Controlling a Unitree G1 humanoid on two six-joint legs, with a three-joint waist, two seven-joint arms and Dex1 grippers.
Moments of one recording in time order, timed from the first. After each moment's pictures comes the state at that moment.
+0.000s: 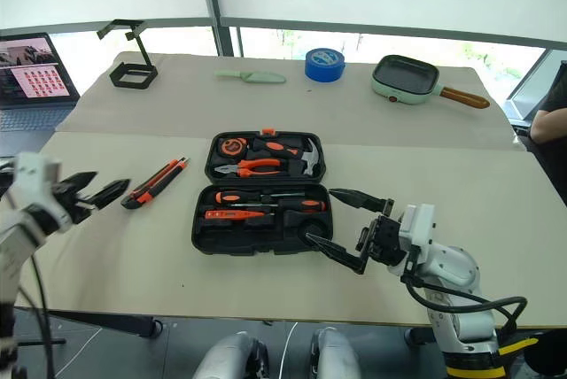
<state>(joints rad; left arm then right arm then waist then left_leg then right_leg) -0.39 0.80 0.27 0.28 -0.41 0.52 -0.69 -0.03 -0.47 -0.07 -0.30 0.56 -0.06 1.05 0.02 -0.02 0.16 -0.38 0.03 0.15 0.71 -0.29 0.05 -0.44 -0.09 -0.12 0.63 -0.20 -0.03</state>
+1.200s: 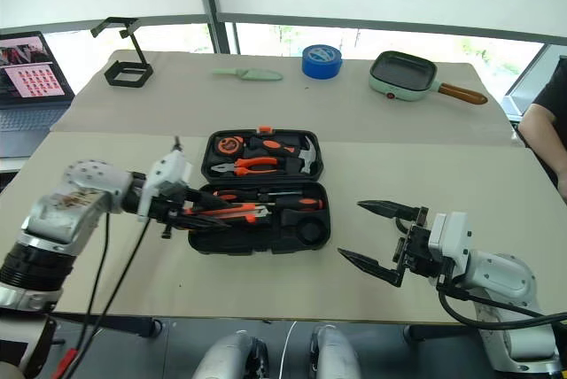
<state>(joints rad) -0.57 0.78 -0.23 -0.11 -0.33 0.56 -1.31 0.11 -0.74 -0.24 -0.33 0.60 -0.02 1.13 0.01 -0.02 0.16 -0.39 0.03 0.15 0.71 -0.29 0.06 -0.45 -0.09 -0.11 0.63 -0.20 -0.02</state>
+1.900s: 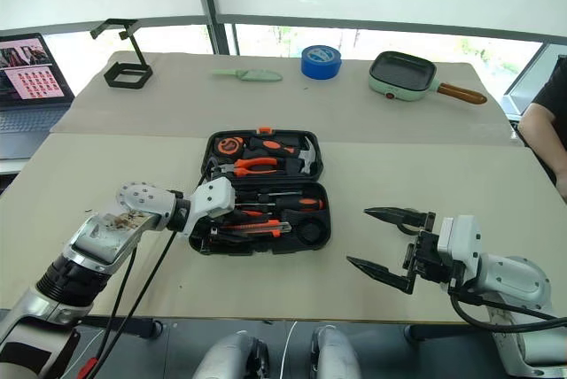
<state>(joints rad) -0.52 0.71 -0.33 -0.14 -0.21 0.51 -1.17 0.14 -0.72 -0.24 -0.35 0.61 -0.01 1.11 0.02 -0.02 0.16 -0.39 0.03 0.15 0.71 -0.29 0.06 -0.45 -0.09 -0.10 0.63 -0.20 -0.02</state>
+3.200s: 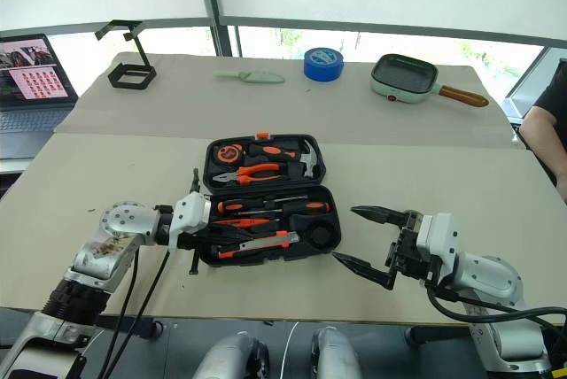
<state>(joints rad) -0.37 0.62 -0.20 0.05 -0.23 0.05 -1.28 0.10 -0.66 -0.16 -0.34 0.57 0.01 1.06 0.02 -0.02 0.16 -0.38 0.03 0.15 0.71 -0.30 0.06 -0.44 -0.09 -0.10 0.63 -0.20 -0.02</state>
